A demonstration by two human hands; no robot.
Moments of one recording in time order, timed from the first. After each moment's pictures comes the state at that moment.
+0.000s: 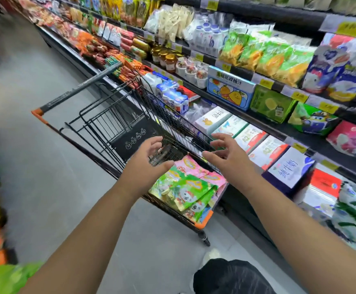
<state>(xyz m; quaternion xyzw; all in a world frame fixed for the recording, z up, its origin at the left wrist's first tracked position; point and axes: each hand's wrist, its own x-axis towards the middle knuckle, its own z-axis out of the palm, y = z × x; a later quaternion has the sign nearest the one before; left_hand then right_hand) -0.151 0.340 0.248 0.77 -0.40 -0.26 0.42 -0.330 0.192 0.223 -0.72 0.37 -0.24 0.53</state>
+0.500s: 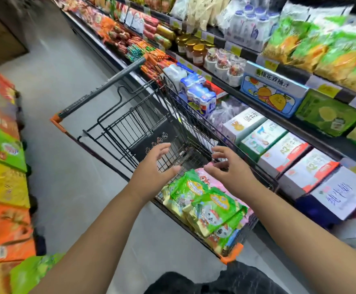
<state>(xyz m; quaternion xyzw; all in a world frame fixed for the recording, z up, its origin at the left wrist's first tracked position) -0.041 0.282 0.218 0.82 -0.36 -0.25 0.36 -0.209 0.130 0.178 -0.75 0.35 -0.15 0.54</state>
